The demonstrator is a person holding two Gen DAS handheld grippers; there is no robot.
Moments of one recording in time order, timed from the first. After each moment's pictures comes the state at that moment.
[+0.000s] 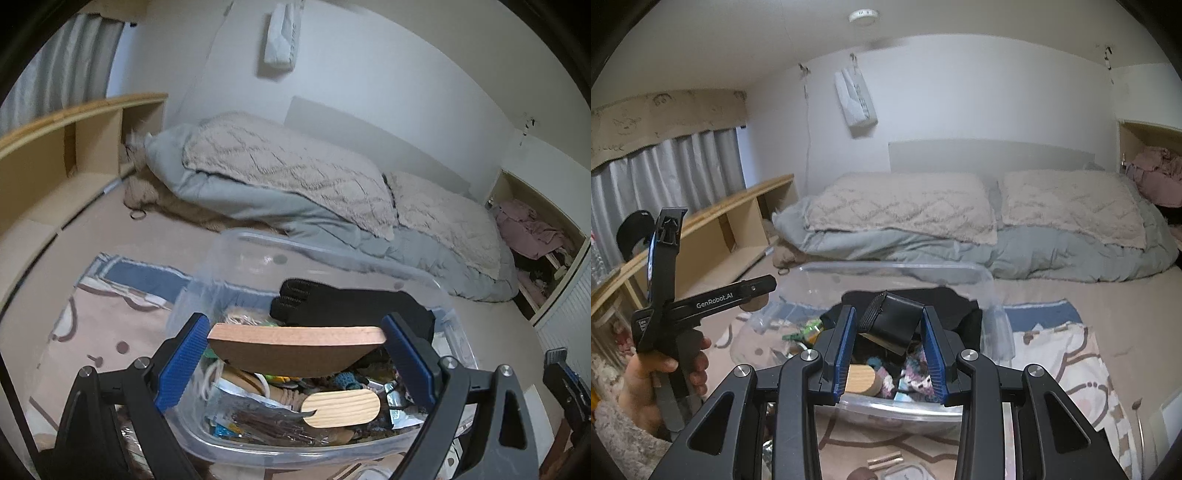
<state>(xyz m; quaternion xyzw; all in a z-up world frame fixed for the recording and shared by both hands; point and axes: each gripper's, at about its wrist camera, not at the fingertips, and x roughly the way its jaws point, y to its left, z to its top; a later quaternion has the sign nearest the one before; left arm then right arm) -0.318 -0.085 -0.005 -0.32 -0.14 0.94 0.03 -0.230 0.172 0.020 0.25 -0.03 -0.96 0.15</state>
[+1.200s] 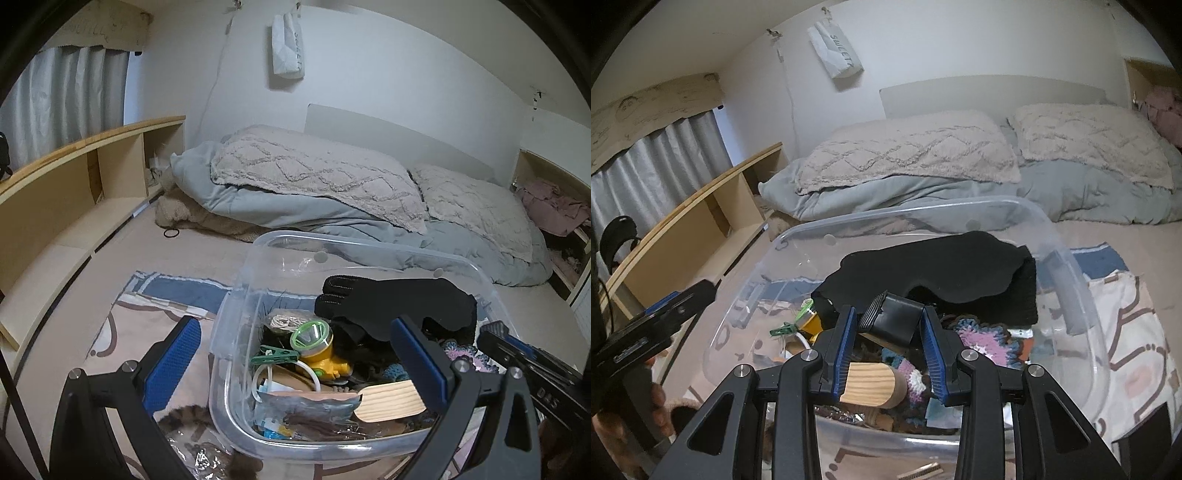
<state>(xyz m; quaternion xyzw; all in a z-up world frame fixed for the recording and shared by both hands) -0.302 -0.091 -0.014 -0.29 -0.07 0.95 -0.03 -0.310 0.141 -0.049 0.33 -0.09 -0.92 0.17</state>
